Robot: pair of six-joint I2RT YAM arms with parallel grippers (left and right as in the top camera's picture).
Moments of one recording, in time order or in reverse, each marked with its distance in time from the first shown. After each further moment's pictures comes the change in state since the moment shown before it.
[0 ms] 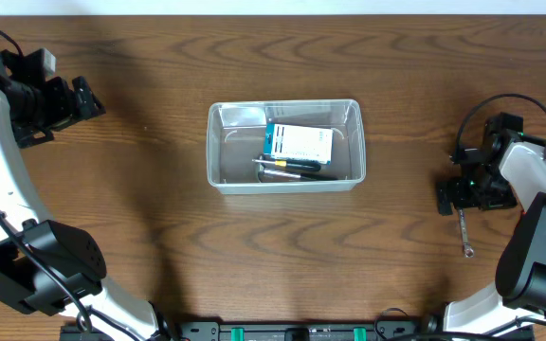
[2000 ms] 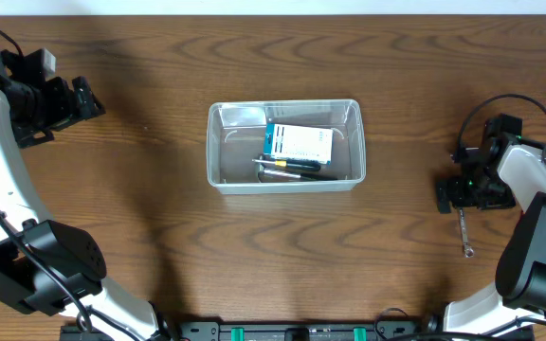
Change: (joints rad) left arm 0.000 0.000 0.000 0.000 0.000 0.000; right arm 0.000 0.000 -0.027 0.069 0.003 0.033
